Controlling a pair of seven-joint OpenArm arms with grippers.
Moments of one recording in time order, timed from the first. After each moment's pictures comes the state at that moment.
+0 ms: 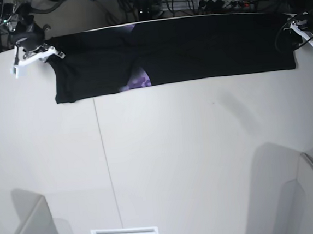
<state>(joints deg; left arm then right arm) 33.3 -24.1 -44.4 108.0 -26.4 -27.6 56.9 -35.1 6.6 23.9 114.2 41.8 -4.4 -53.3</state>
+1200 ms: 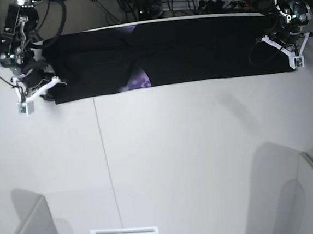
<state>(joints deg) 21.5 -9.3 -39.3 95.6 -8.5 -26.8 45.0 -17.6 8.6 22.6 102.2 24.9 14.4 -48.4</state>
